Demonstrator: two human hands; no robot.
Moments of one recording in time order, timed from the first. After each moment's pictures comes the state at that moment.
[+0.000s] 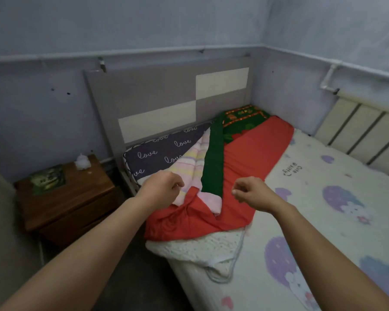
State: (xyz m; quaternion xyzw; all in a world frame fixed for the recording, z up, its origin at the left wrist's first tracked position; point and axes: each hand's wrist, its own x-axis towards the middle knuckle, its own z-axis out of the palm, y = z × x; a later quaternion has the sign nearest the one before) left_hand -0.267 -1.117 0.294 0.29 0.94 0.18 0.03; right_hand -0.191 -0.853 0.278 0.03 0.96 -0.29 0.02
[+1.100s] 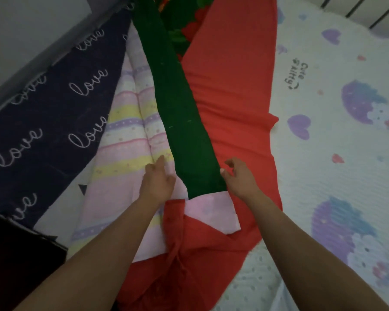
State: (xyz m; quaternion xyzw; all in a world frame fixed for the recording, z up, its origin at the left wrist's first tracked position) left_hand -0.638 -0.902 -0.086 0.23 0.89 0.20 0.34; right_hand -0.488 -0.739 -0.091 0.45 0.81 -0.37 0.05
